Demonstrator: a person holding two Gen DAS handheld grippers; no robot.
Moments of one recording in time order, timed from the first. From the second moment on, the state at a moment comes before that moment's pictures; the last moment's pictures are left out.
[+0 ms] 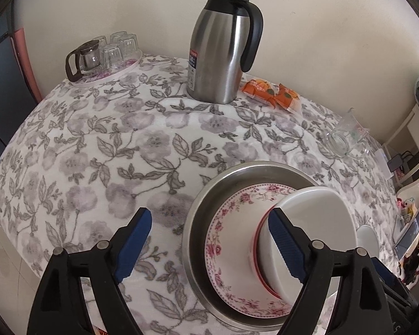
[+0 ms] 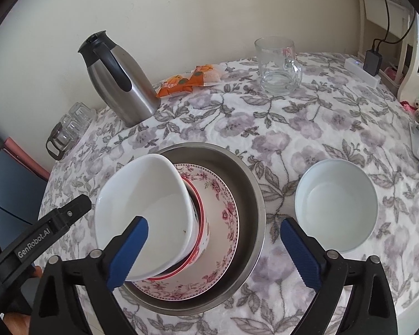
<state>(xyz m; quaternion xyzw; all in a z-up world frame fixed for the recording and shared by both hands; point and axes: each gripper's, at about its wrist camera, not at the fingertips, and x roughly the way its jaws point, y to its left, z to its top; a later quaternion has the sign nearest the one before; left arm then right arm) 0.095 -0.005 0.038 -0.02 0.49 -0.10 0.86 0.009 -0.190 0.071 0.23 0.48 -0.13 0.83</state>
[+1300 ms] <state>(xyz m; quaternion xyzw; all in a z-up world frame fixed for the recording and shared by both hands) 0.069 -0.022 0.072 -0.06 0.43 -0.10 0.89 -0.041 -0.276 0.082 0.29 0.44 -0.19 0.83</state>
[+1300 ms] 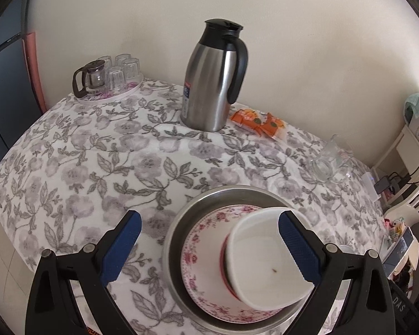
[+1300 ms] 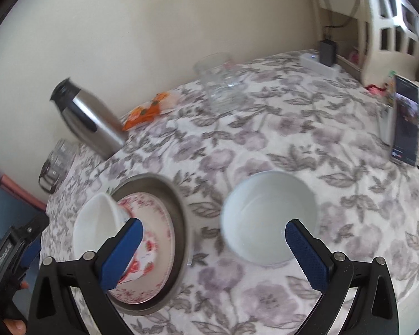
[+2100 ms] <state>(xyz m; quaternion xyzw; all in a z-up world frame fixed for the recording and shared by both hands) -0.005 -0.174 0.075 0.03 0.40 -0.26 0.88 -0.140 -0.393 0.070 0.38 0.39 -0.30 0.78</state>
